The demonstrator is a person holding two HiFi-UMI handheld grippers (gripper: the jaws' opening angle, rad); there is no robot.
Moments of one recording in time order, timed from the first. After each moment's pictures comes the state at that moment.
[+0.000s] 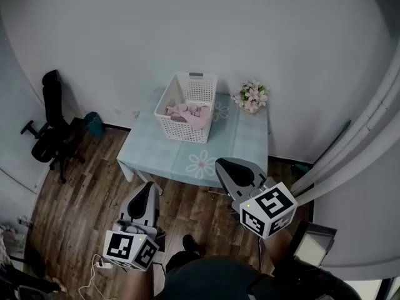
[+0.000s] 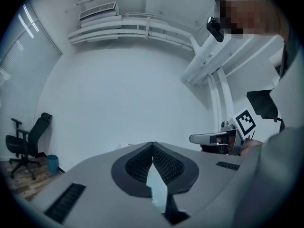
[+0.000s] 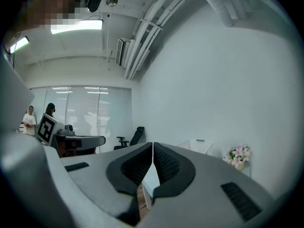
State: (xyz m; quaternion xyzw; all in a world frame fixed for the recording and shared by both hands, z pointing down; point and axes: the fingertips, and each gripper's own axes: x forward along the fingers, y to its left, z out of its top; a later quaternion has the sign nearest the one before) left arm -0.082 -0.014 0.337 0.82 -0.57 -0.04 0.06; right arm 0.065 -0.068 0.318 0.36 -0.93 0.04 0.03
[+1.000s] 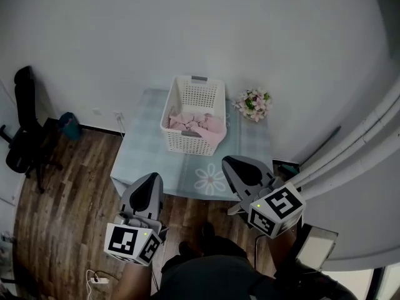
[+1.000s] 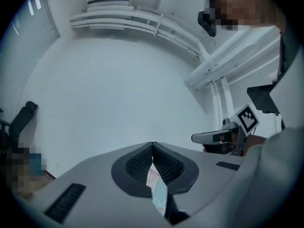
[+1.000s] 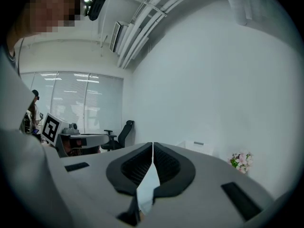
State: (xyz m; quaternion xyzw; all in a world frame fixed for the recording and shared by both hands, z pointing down) left arm -0.181 -0.146 0.347 0.86 -0.50 -0.06 0.07; right arm -0.034 -0.170 0.316 0.42 -0.90 0.03 0.07
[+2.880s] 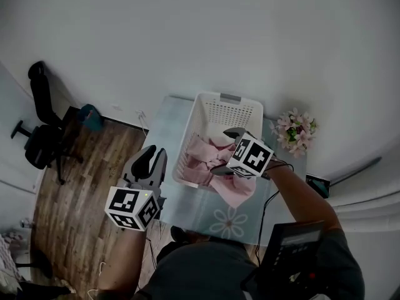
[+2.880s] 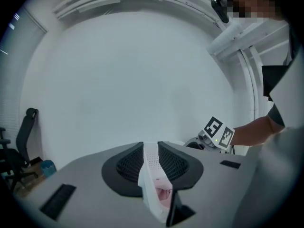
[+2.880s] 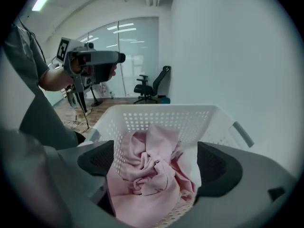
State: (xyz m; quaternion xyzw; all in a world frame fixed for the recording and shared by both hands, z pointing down) left arm -0.216 -0.437 0.388 0.82 -0.56 0.07 0.09; right arm -0.086 -0.482 0.512 0.11 -0.90 0.03 0.41
